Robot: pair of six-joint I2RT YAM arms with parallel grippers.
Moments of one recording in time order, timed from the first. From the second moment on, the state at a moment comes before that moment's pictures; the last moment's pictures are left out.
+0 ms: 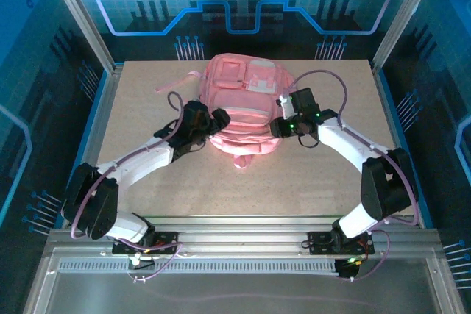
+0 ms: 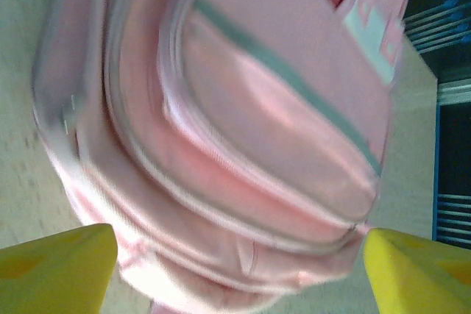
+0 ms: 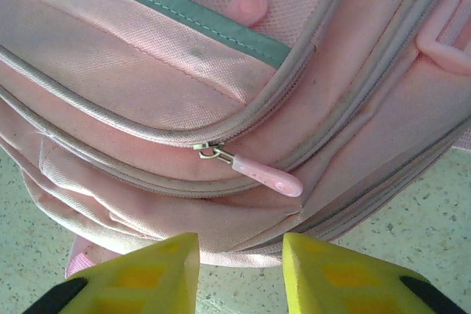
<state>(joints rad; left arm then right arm) -0.50 1.44 0.89 -0.15 -0.04 -1.07 0.36 1.57 1.10 -0.48 -0.21 0.11</state>
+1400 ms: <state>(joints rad) -0.50 1.61 0.80 0.03 -0.14 -1.30 0.42 1.89 1.36 -0.57 -0.33 -0.23</state>
